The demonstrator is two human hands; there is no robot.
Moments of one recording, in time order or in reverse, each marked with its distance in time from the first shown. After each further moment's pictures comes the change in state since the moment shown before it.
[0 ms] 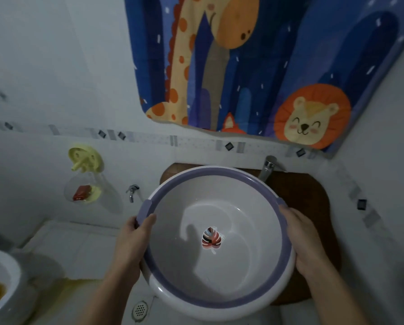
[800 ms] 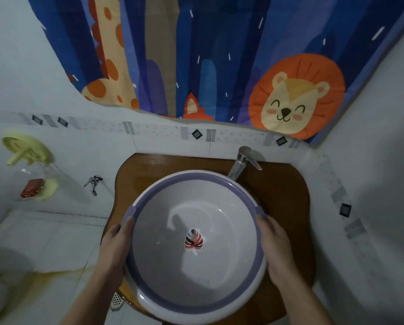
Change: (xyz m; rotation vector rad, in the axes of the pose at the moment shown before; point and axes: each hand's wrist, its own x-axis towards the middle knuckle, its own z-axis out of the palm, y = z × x) left_hand 0.056 -0.028 0.131 0.105 -0.032 -0.203; right_hand 0.121 0.041 -0.050 -0.062 0.044 0.182
